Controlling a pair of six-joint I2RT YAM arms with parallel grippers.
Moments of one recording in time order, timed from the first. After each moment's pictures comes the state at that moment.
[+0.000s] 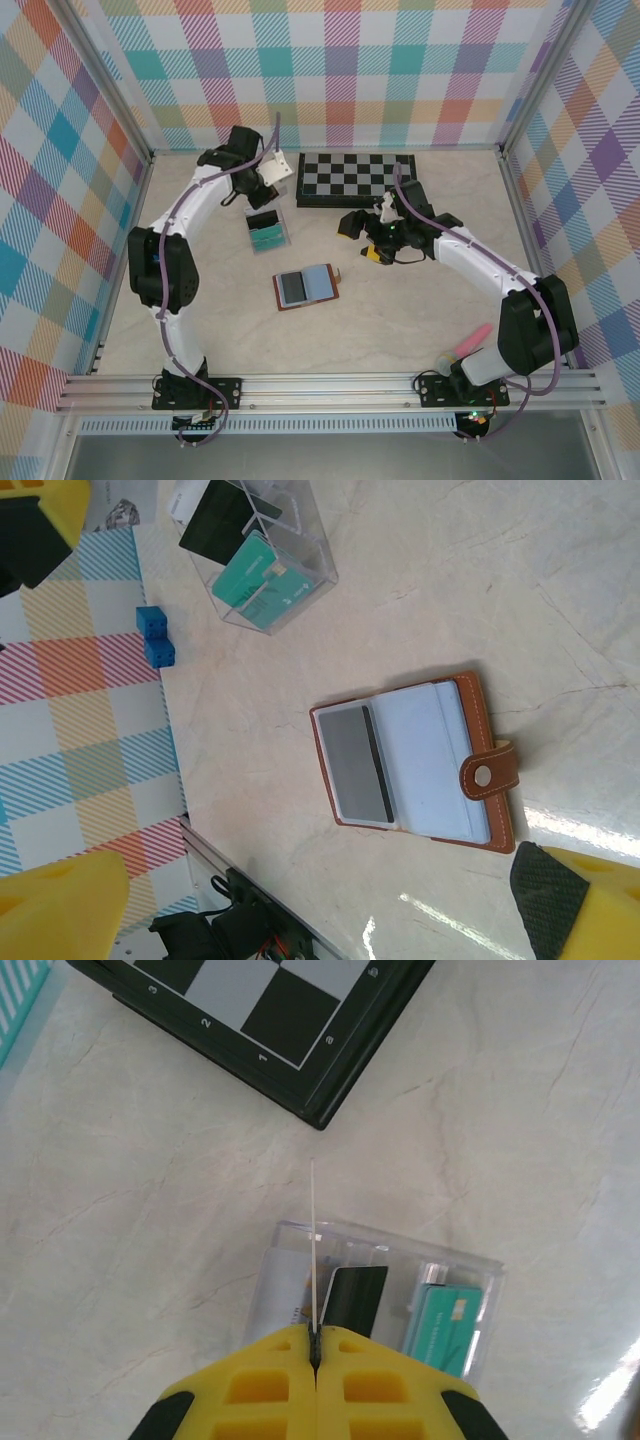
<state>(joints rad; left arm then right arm) -0.26 1.95 1.79 -0.89 0.15 0.76 0.45 1.47 1.06 -0.45 -0.60 0.86</state>
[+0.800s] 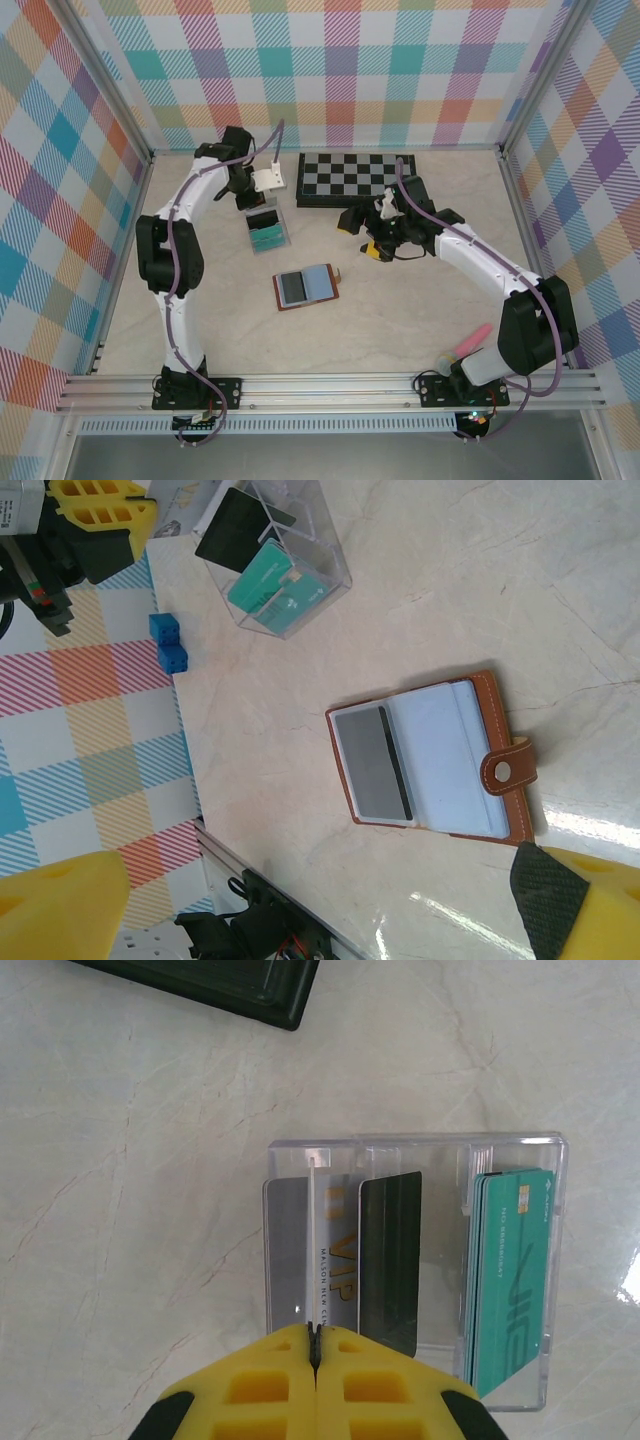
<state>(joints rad) -0.18 2.09 1.91 -1.05 0.17 1.08 0.45 1.47 1.11 -0.49 -0.60 0.89</state>
